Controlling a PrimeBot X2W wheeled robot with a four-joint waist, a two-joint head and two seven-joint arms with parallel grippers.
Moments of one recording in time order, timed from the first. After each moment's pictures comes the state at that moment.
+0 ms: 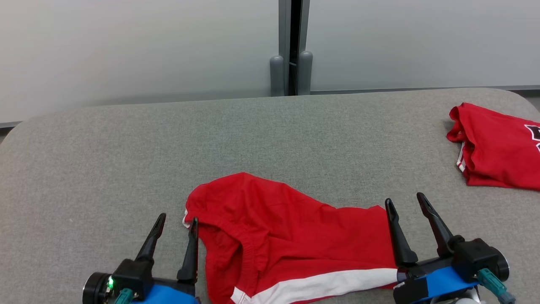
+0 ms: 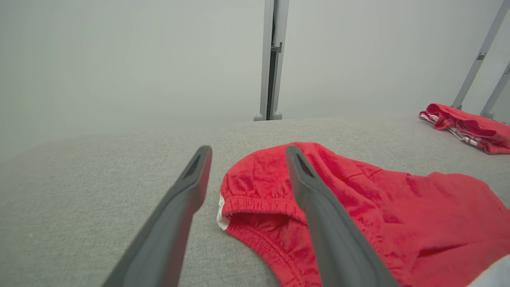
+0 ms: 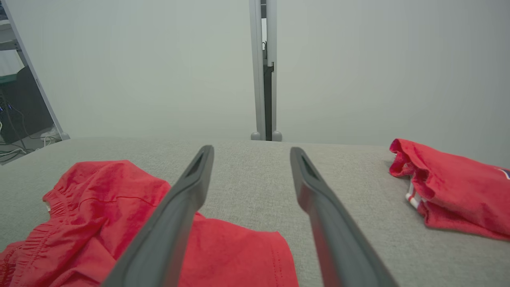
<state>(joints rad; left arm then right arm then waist) -0.07 0.05 -0.16 0.24 -0.11 -0.03 -0.26 -0.06 -0.10 0.10 0.17 0.09 0.13 -0.26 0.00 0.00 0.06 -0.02</state>
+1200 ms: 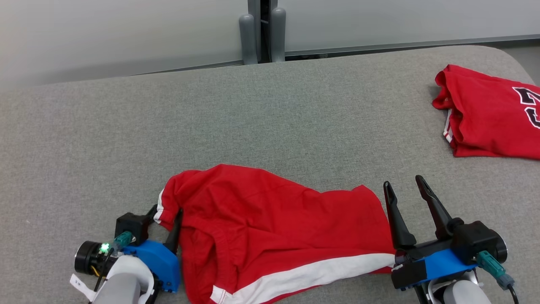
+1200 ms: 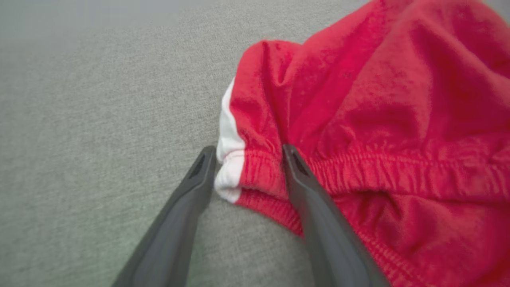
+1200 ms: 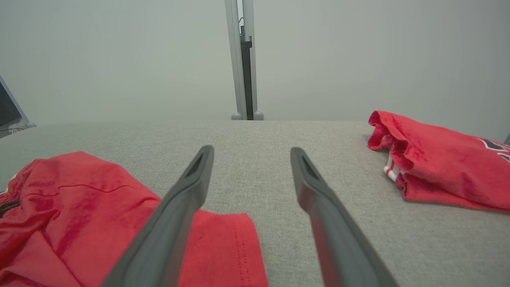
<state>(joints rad) -0.49 0.12 -0.23 0.95 -0.12 -0.13 -0.26 -0.13 -0.10 0.10 0.20 0.10 0.13 -0.26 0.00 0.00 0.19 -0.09</state>
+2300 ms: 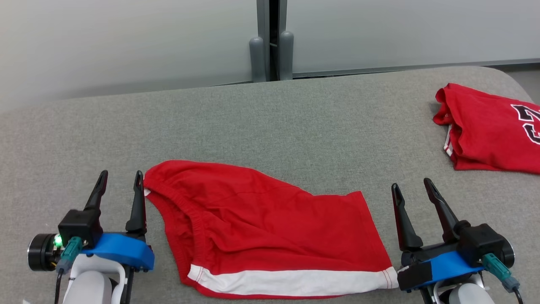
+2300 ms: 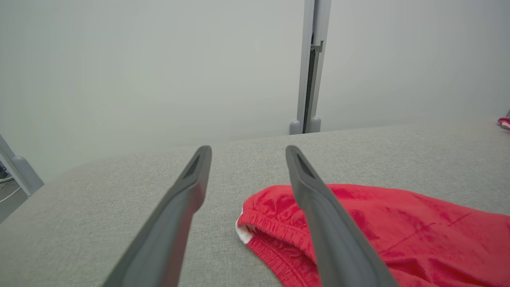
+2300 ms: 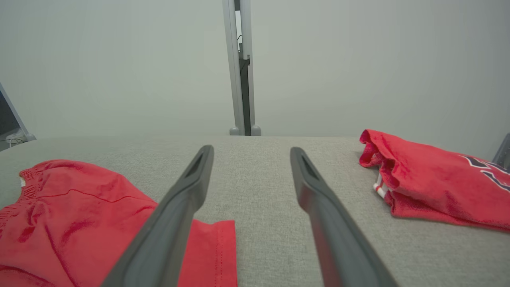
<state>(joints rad) -0.34 0.14 -0.06 0.48 -0.13 -0.03 -0.26 -0.12 -0.10 0.07 0.21 0.09 0.13 -0.26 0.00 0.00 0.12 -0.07</state>
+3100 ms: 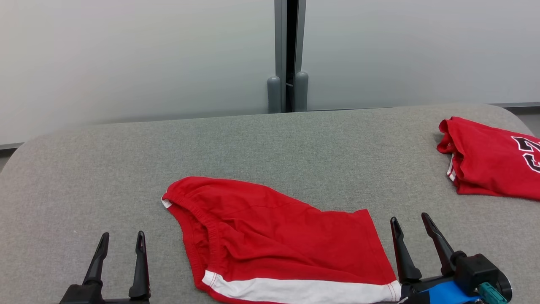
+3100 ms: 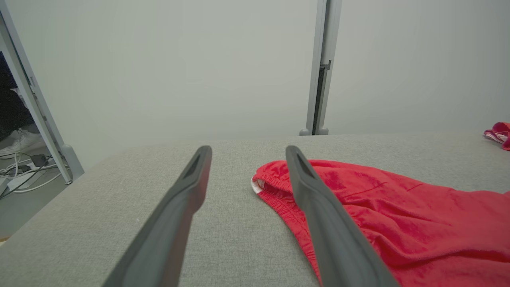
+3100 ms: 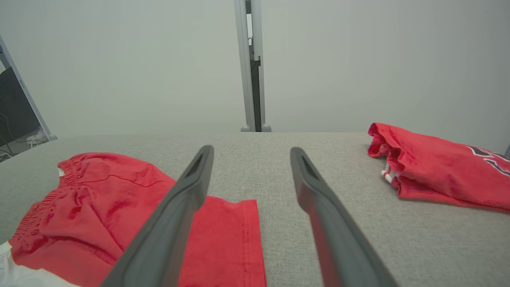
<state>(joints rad) 0.03 0.07 0.01 0.16 -0.08 -0.02 -0.26 -0.01 -0.08 0.07 0.21 0.09 0.13 -0.26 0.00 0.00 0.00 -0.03</state>
